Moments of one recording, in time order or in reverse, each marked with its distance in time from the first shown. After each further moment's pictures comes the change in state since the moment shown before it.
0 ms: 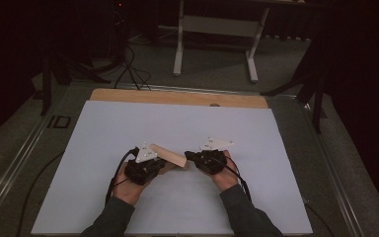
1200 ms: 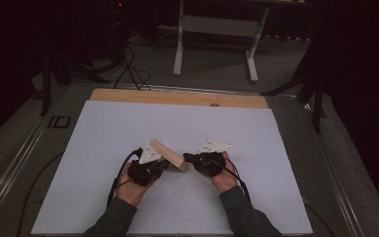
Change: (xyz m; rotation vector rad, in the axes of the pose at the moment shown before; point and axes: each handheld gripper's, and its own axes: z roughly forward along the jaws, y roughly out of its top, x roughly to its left) left arm -0.008 0.003 0.003 0.001 -0.020 0.018; right arm 0.006 -0.001 0.000 0.000 0.014 -0.016
